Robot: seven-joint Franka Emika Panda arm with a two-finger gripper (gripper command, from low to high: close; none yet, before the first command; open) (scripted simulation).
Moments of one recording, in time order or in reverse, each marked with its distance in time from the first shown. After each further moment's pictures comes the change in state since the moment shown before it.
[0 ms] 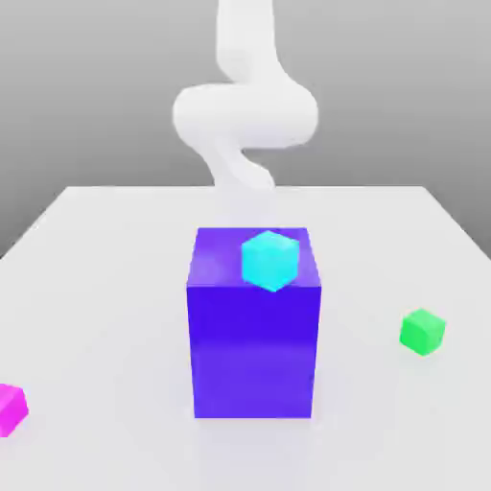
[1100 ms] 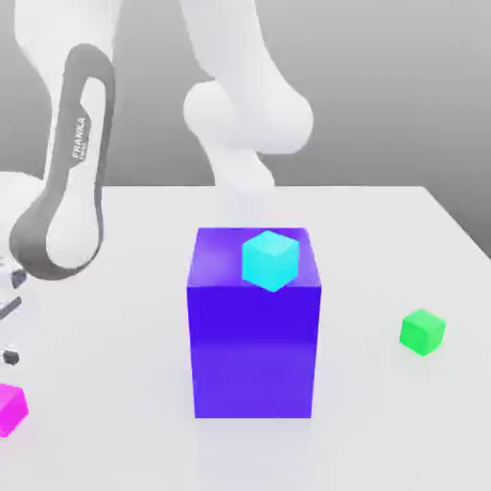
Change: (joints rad) arm -0.594 1.182 -0.063 -0.018 0.084 0.467 0.961
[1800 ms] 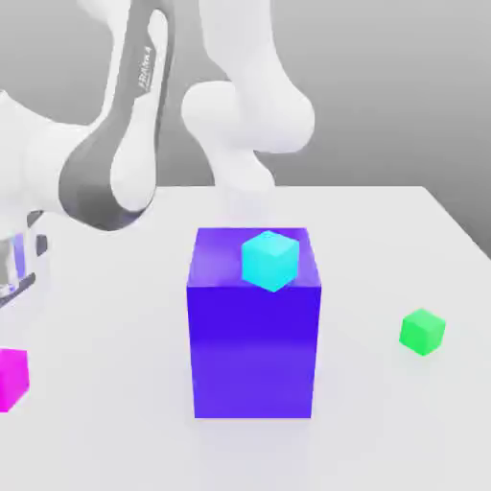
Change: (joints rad) arm 0.181 -0.359 0.175 -0.058 0.021 -0.098 0.040
